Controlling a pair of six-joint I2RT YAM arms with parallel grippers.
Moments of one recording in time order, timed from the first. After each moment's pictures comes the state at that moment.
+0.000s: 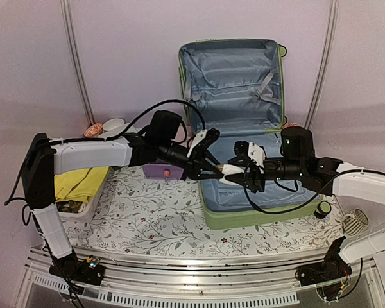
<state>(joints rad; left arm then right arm) -0.83 1.82 1.39 -0.05 0.89 0.27 0.76 1.23 0.85 0.03 -0.44 -0.48</state>
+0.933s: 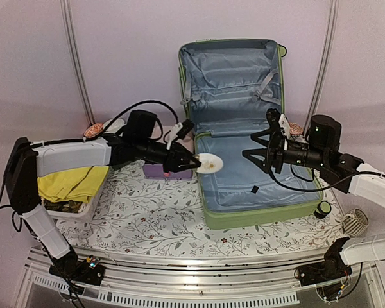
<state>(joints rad) -0.73 1.70 1.25 -0.07 0.72 0.05 0.60 1.08 0.85 0.08 -0.48 -0.15</state>
